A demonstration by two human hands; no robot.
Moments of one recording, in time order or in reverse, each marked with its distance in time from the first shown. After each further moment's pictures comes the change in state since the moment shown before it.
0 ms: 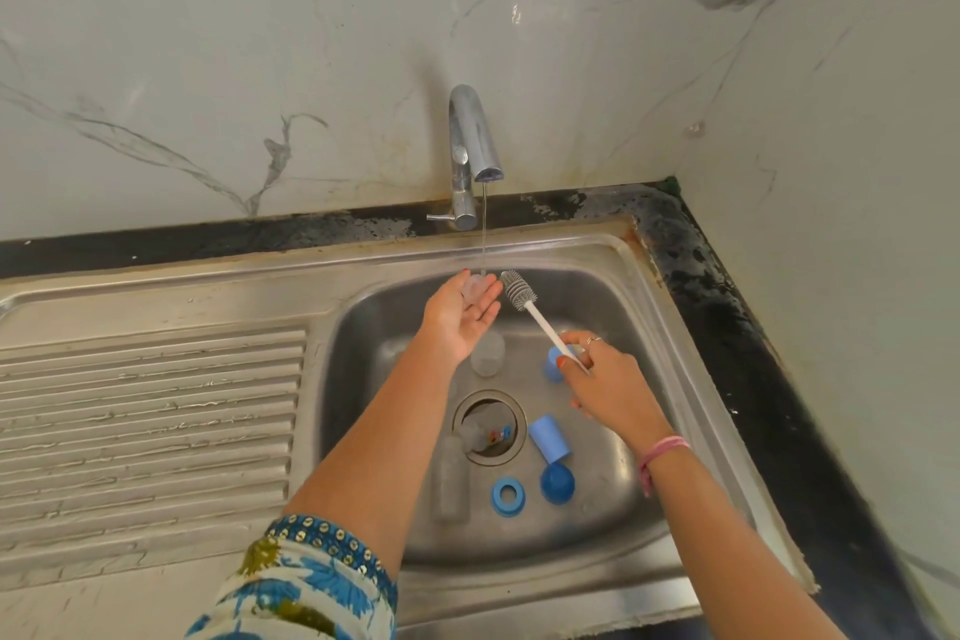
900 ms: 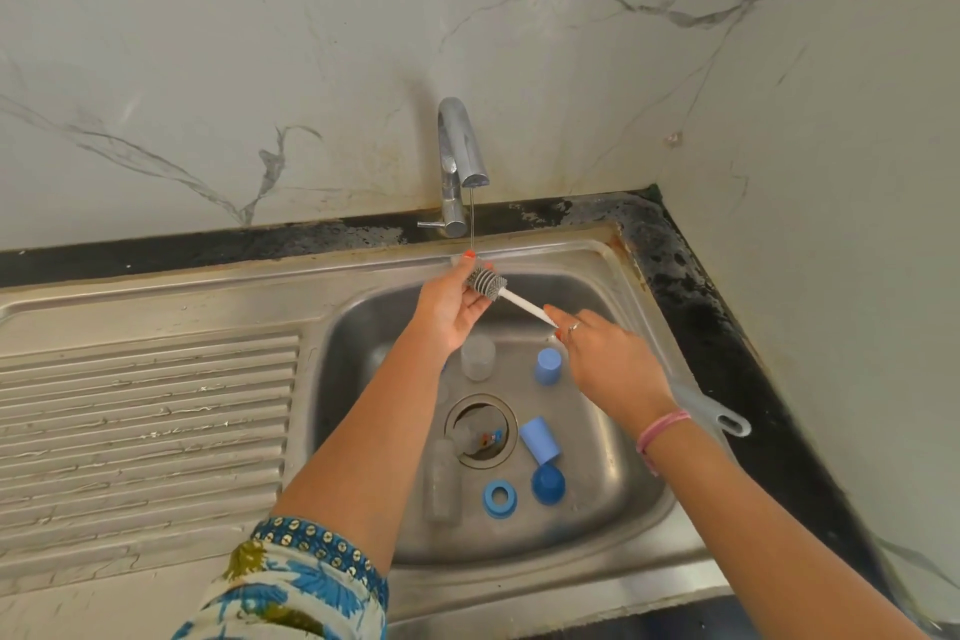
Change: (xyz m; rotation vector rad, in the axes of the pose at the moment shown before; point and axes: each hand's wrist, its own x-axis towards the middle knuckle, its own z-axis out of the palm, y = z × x) left_hand -0.018 0.011 0.015 0.072 -0.086 0.117; right_hand -0.001 -0.023 -0.028 -0.724 0.121 -0.345
